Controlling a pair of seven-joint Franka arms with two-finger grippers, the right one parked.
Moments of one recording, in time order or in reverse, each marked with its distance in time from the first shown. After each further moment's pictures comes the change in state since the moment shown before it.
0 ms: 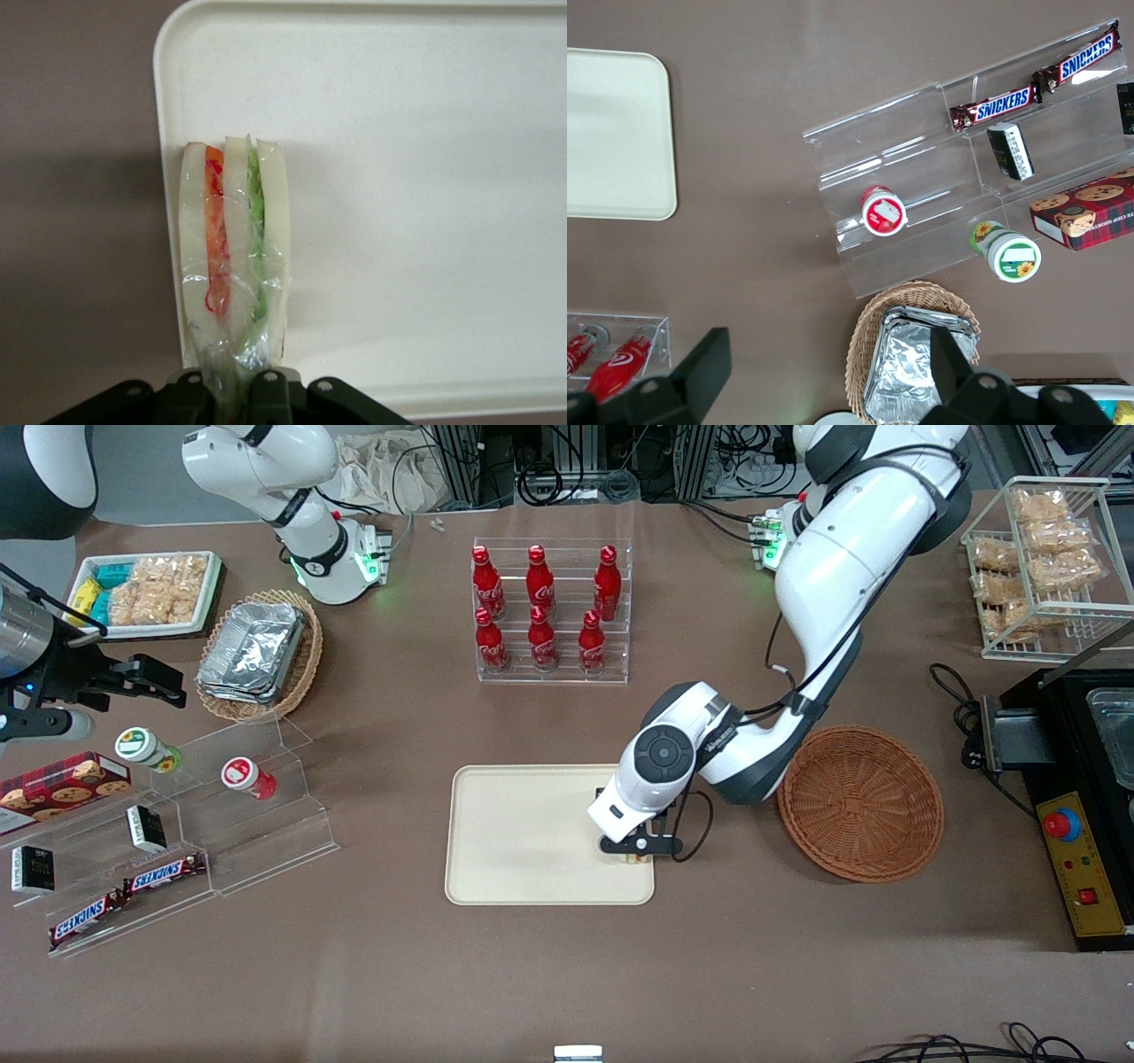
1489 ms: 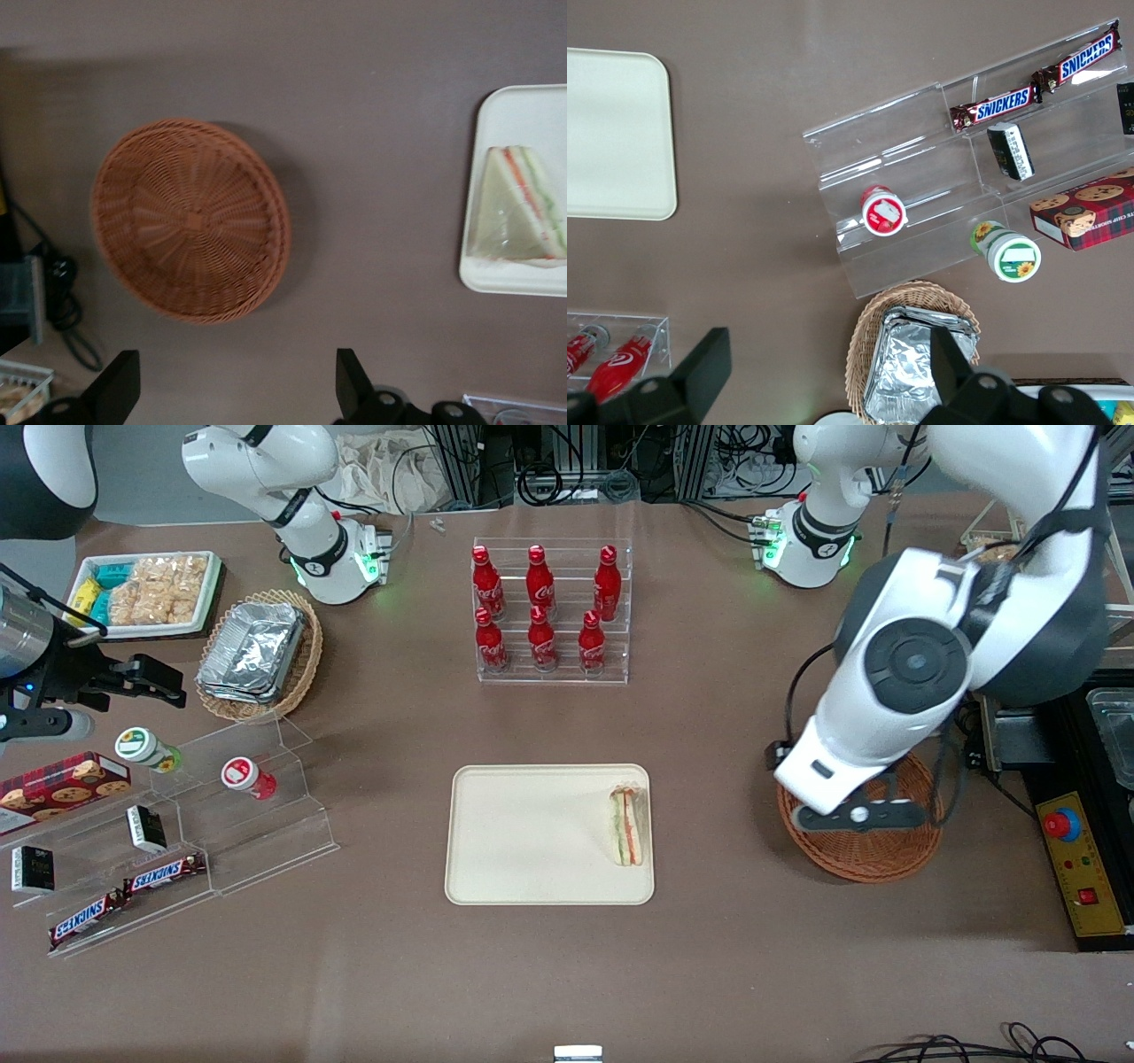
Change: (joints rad) arm 0.268 -0.467 0.003 0.055 -0.004 -0.614 0.298
